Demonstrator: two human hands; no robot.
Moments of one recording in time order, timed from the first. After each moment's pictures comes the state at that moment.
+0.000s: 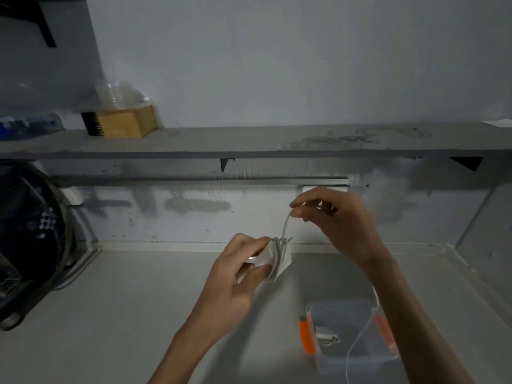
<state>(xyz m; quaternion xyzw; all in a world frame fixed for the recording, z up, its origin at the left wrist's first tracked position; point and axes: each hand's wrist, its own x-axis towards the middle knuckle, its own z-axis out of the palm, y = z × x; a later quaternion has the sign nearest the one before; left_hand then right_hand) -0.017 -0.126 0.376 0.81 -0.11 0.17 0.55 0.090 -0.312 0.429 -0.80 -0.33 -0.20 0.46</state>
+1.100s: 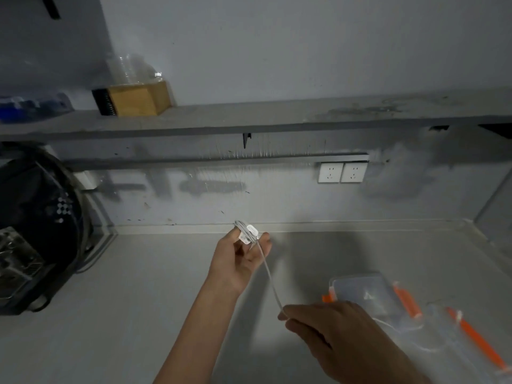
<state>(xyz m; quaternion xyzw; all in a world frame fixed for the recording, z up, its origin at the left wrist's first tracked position) 0.026 -0.062 0.325 0.24 0.23 0.02 0.94 -0.052 -0.266 0.330 -0.89 -0.38 -0.03 0.23</state>
